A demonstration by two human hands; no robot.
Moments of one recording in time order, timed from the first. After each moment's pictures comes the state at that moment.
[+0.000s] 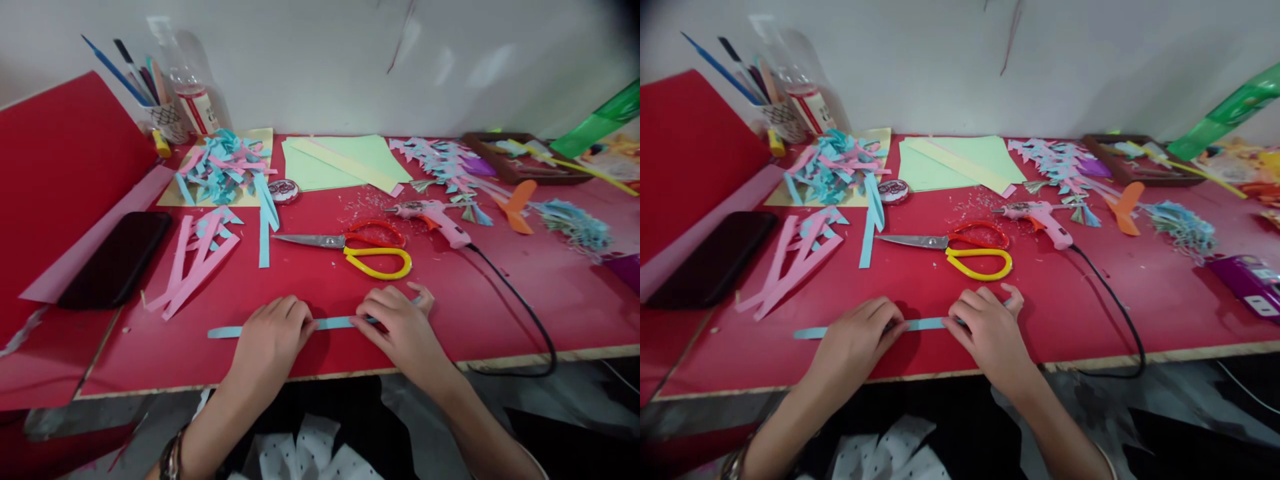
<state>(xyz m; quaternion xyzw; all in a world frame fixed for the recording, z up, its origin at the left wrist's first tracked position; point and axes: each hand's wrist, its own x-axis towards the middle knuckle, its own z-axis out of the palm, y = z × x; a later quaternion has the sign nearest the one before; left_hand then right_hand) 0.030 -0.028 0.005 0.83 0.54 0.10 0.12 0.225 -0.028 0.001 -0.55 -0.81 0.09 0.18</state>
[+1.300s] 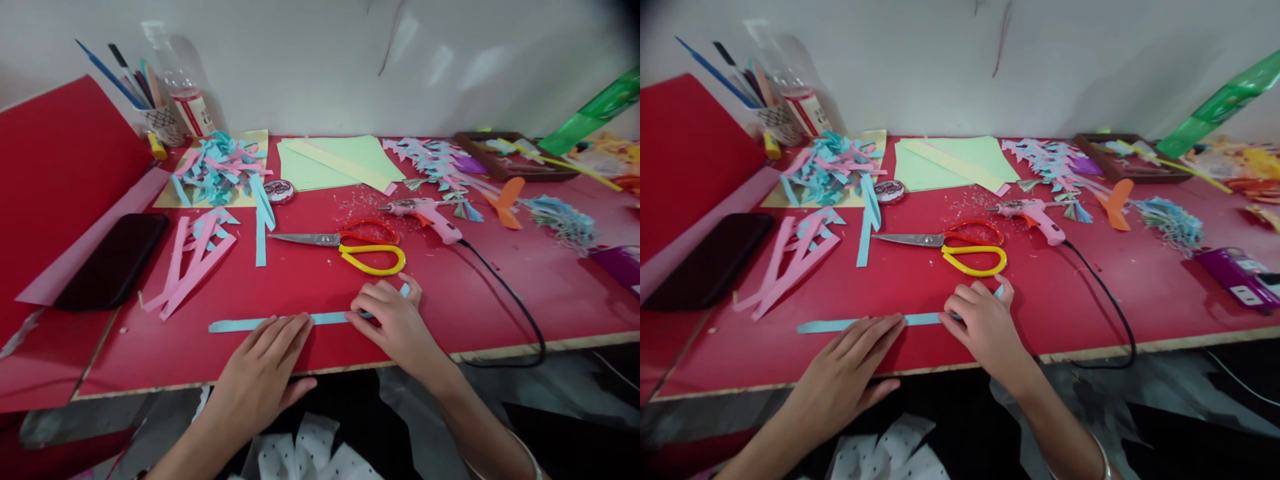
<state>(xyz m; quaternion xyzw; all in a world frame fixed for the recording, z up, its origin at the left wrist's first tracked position) 0.009 -0.062 -0.007 0.90 0.41 0.10 -0.03 0.226 -0.025 -0.001 -0.54 -0.82 0.09 0.17</state>
